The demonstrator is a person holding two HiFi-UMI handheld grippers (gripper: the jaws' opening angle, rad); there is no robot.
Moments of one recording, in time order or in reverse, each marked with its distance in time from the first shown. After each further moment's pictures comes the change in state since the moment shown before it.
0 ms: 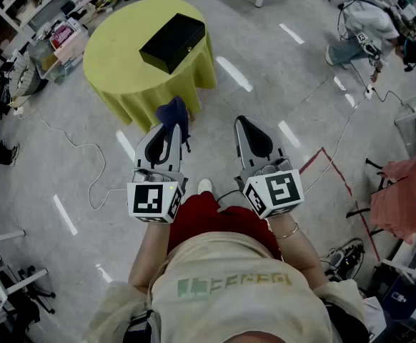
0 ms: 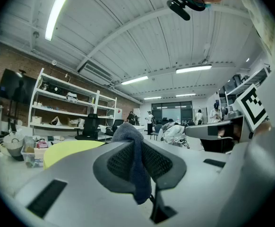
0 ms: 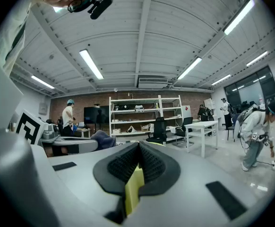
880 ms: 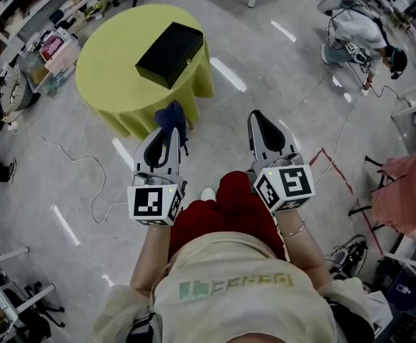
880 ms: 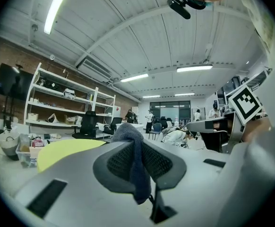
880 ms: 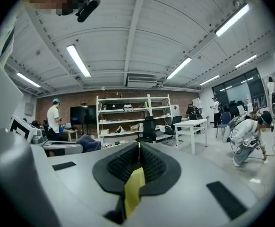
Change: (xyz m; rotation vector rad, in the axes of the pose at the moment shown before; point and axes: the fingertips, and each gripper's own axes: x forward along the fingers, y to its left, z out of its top) left arm 0.057 0.056 -0.006 -0.007 0.014 -0.030; right arm 0.065 -0.053 0.001 0.032 -0.005 -0.140
